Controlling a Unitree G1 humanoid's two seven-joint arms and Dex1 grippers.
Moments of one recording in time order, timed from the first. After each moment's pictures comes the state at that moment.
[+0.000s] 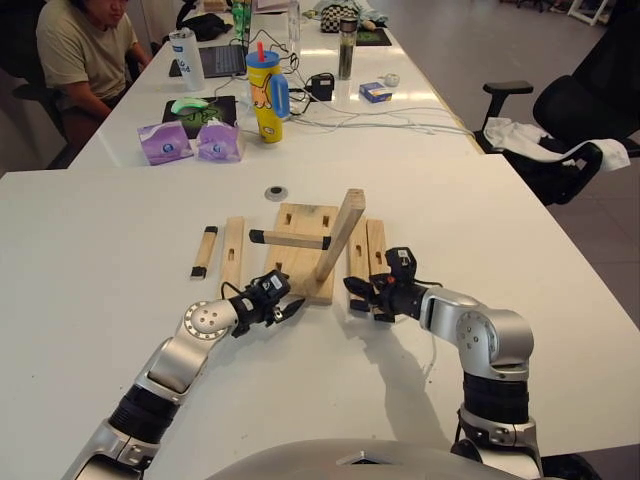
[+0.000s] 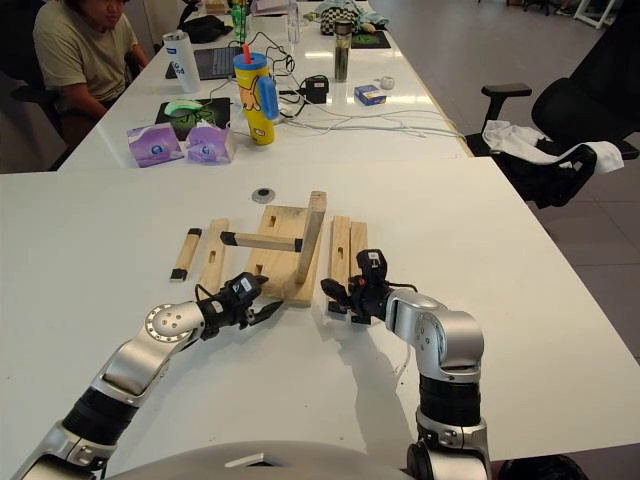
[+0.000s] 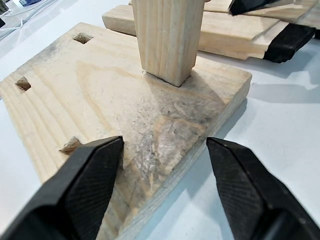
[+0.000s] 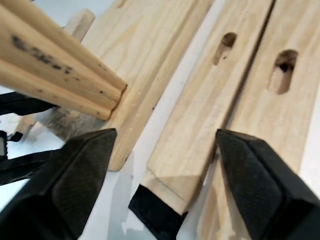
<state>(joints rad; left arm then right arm) -0.08 0.49 -0.37 -0.14 -0.01 0.37 -0.58 -0.20 -0.07 -0.10 -0.38 0.32 1.35 0.28</state>
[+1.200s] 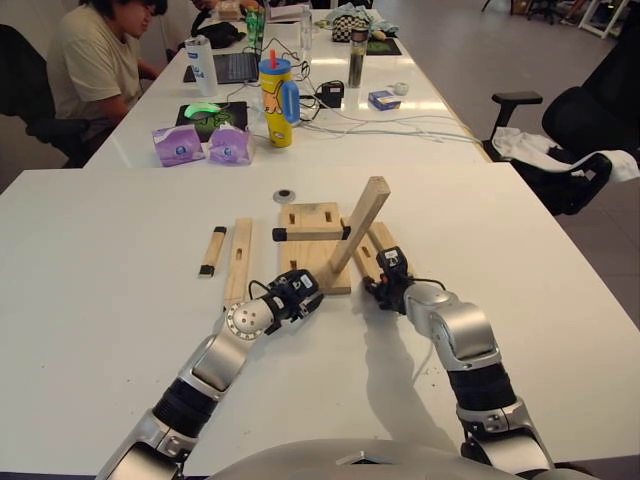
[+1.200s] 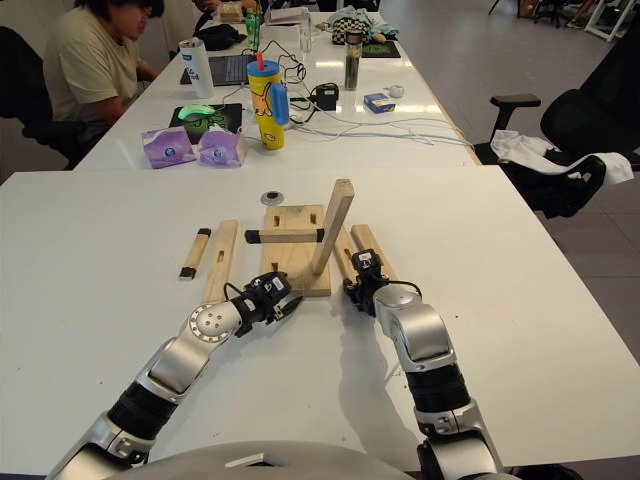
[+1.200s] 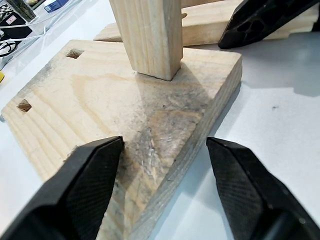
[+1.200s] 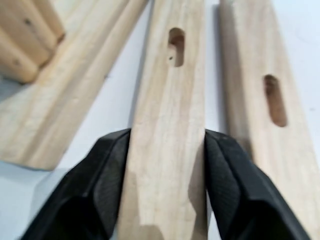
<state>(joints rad) -0.13 0.33 -0.46 -0.06 0.16 0.39 -0.44 -0.21 -0.17 0.16 -0.16 0.11 1.01 0.10</state>
